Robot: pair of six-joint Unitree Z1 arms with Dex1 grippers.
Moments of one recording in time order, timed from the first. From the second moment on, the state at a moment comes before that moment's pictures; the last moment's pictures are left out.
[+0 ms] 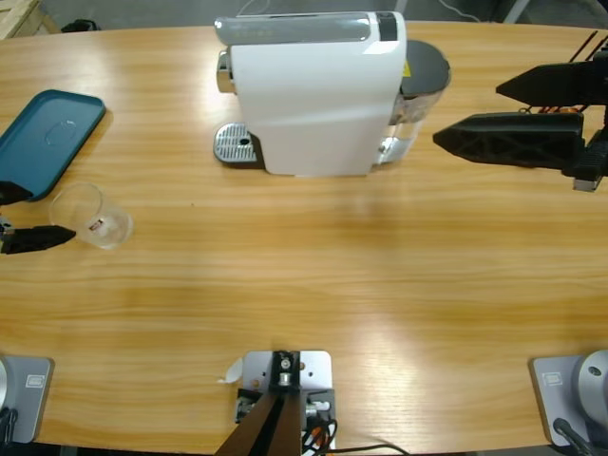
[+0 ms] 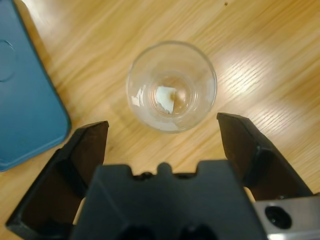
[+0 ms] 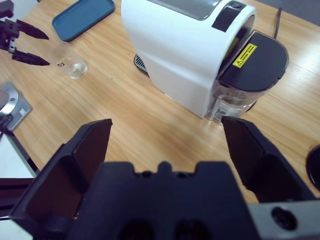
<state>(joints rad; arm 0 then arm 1) -0.39 1.20 -0.67 0.54 -0.05 0.28 0.90 1.14 -0.96 0.47 -0.07 0.25</state>
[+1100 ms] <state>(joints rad) -0.42 1.25 -0.67 0.47 -0.09 0.36 0.83 1.12 -0.90 0.43 -0.06 0.25</state>
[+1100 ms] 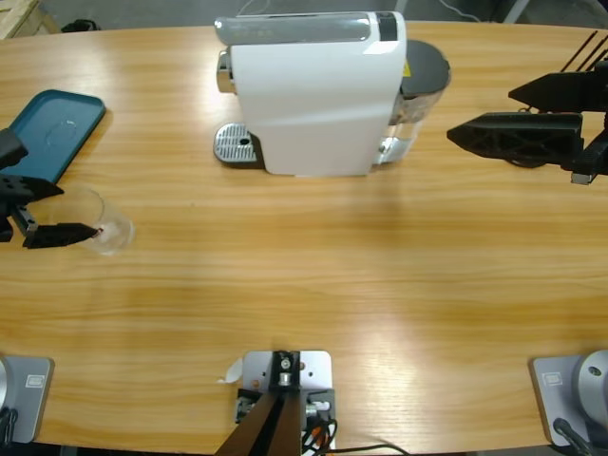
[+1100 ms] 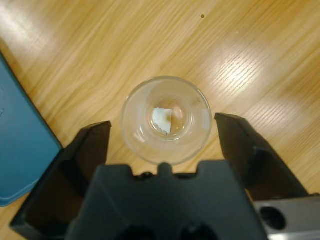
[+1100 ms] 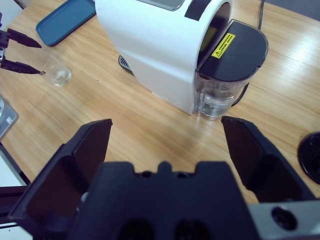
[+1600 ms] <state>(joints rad) -0.43 1.29 -0.66 0.50 -0.09 0.41 0.82 1.10 -0.90 0.43 -0.05 0.25</state>
